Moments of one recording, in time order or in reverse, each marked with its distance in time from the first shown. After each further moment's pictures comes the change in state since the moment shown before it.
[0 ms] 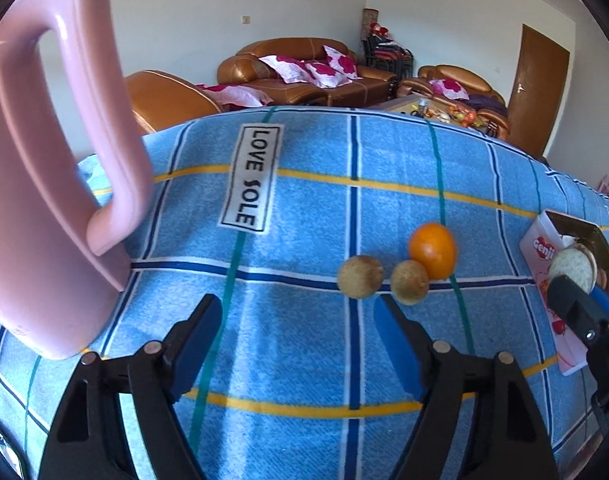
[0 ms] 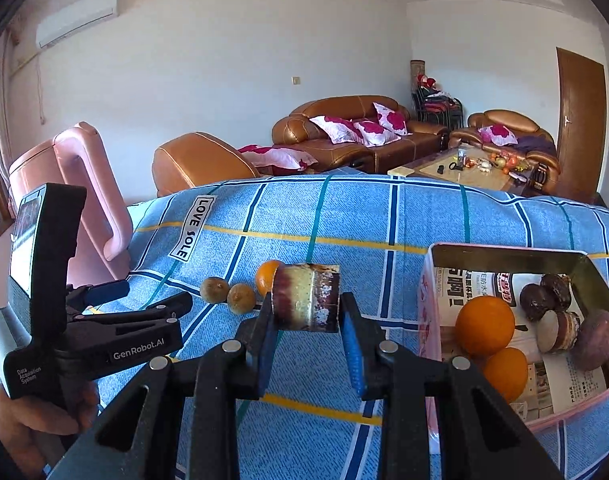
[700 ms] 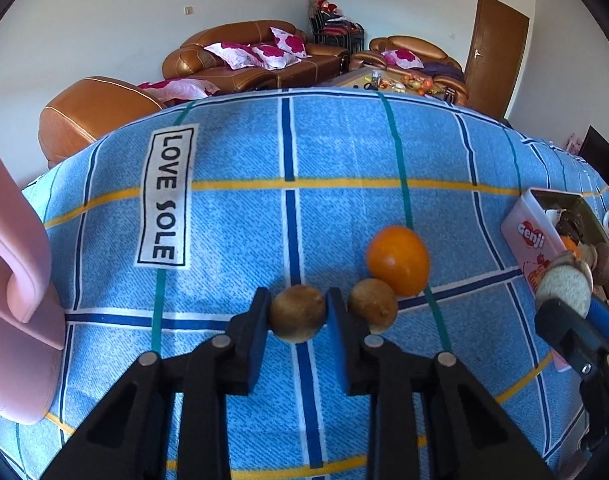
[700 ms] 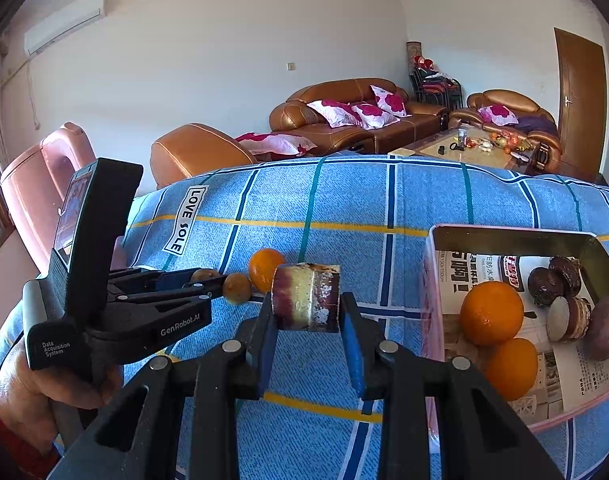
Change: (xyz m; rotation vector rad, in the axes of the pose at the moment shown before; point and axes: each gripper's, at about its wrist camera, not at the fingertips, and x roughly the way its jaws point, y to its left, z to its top) left arm 0.027 -0.023 0.025 0.124 0.070 -0.108; right arm 0.013 -0.006 0.001 0.028 0.046 0.010
